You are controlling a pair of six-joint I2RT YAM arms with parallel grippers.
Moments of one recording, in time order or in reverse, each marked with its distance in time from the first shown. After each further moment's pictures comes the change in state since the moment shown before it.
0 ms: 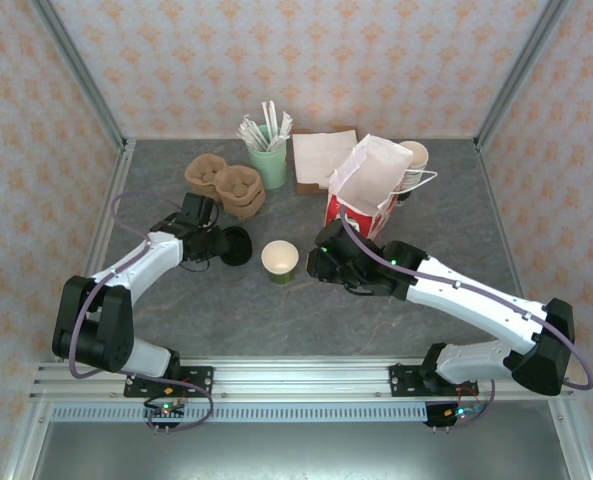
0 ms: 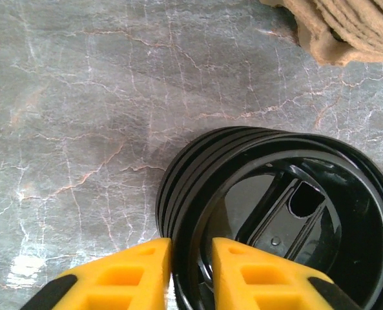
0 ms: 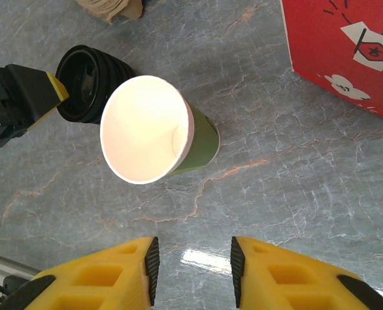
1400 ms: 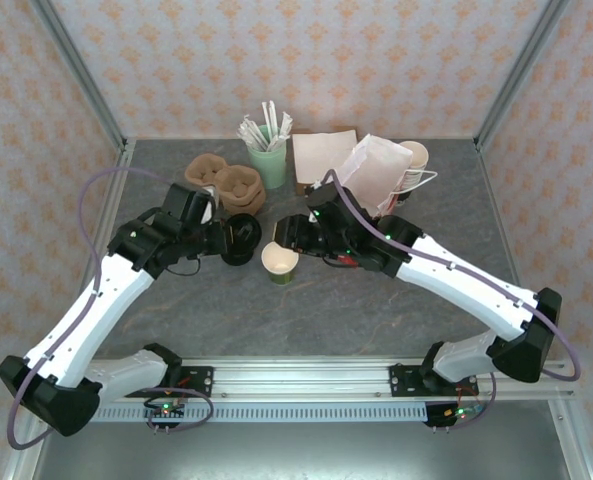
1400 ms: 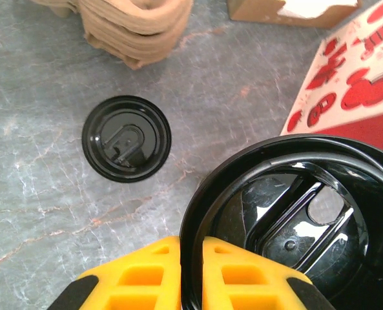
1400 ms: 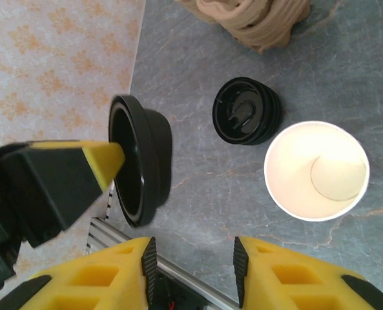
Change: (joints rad) left arm -0.253 -0.334 0.343 -0.486 -0.034 0.053; right arm -0.035 0.128 0.272 0.118 -0.216 -0.033
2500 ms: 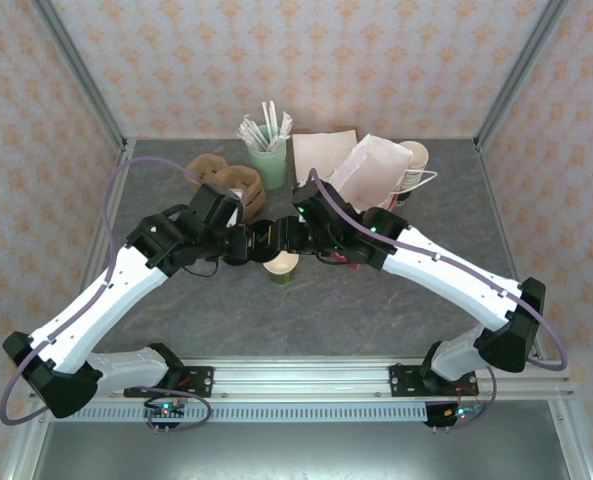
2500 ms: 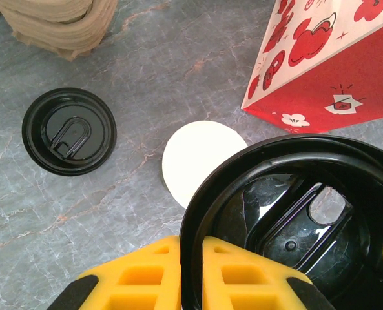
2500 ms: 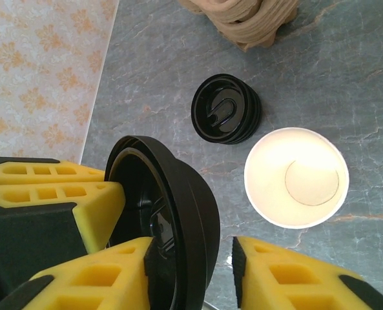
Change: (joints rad) left arm -0.181 0.082 0.099 -0.039 -0.048 -0.012; right arm 0.017 0.088 0.092 -0.103 0.042 -0.097
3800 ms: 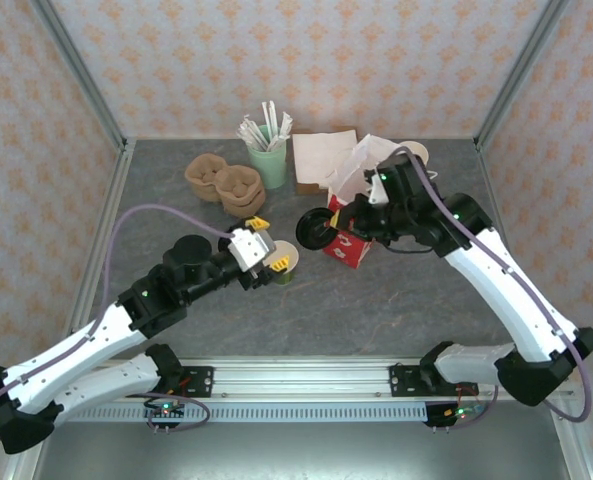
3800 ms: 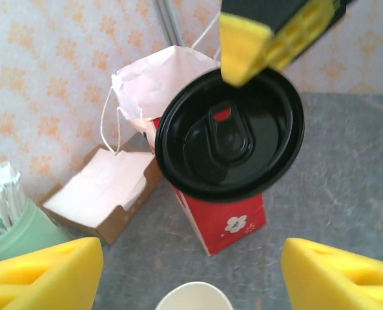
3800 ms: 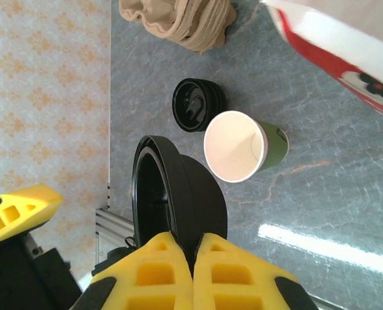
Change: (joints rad) left arm -0.194 -0.360 -0.524 0.877 0.065 0.911; right arm -0.362 -0.224 0.011 -0.274 -0.325 0.001
